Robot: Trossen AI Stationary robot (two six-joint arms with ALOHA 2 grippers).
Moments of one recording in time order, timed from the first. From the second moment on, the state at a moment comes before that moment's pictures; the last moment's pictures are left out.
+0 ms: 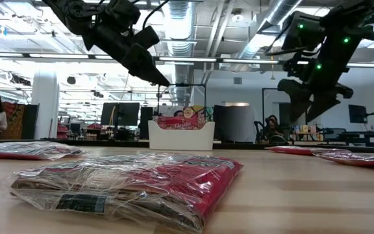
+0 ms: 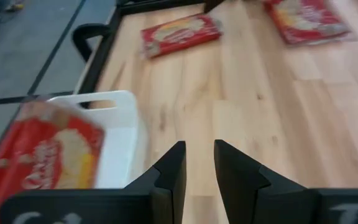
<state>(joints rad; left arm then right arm) 0.46 1.37 0.82 0.12 0.22 0.34 -0.21 1.13 0.60 -0.62 0.57 0.84</state>
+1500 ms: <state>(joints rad) 0.42 1.38 0.82 -0.10 0.07 0.09 -0.28 1.46 0.60 -0.56 0.41 0.82</state>
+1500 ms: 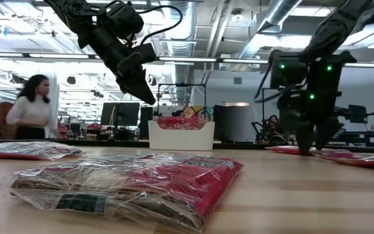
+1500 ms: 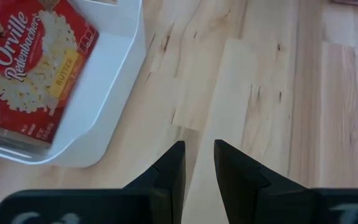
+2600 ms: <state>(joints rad) 0.26 1.38 0.82 0.20 0.07 0.19 0.11 0.92 0.60 -0.28 0.52 0.76</state>
